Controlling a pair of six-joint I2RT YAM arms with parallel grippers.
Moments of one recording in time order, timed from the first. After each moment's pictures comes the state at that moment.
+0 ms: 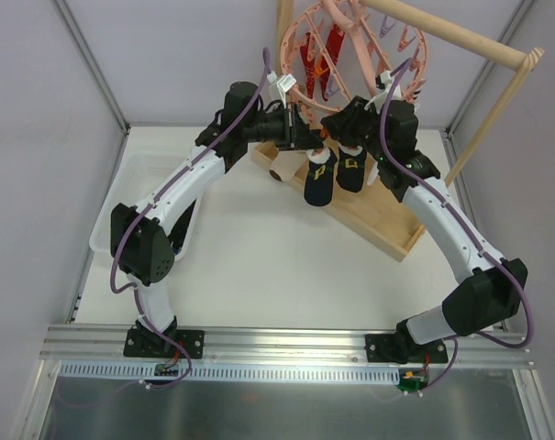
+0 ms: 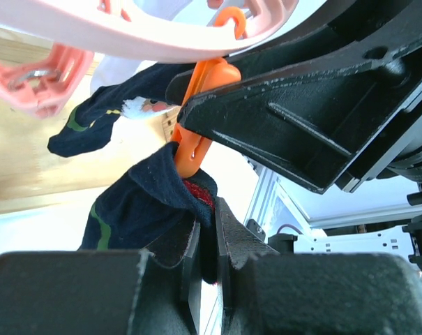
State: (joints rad) left arm -0.53 1.84 1.79 -0.17 0.73 -0.67; right arm 0.40 1.47 1.44 -0.10 -0.13 0.56
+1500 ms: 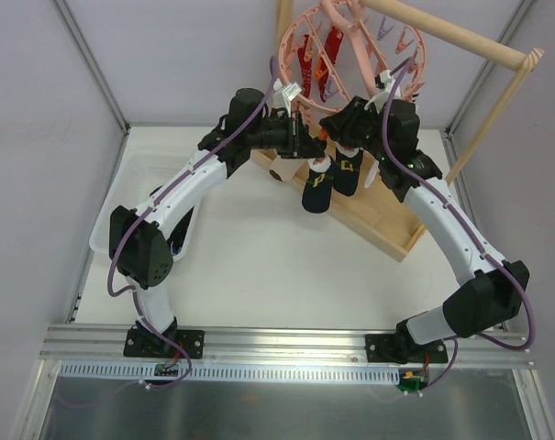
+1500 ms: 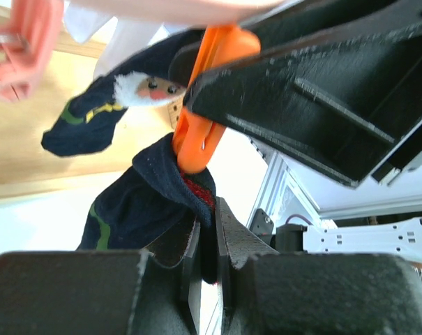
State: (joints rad) left arm -0.56 1.83 1.76 -0.22 0.70 -0.62; right arm 0.40 1.46 1.44 -0.13 -0.15 0.57
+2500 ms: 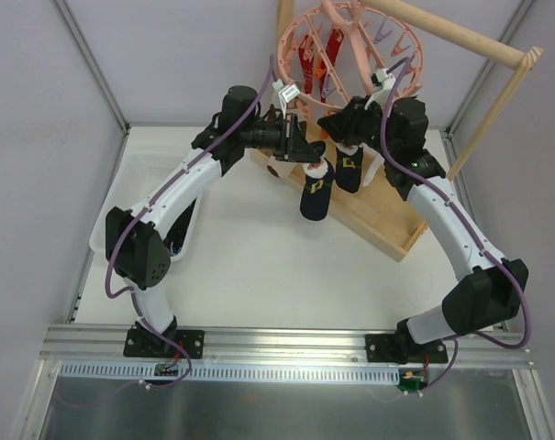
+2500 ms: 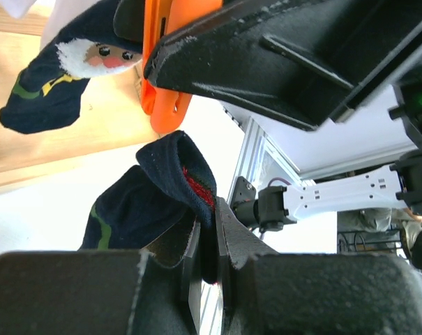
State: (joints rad) left arm -0.53 1.81 1.75 -0.24 0.88 -0.59; right arm 0.35 1.47 1.43 -0.02 -0.39 0.40
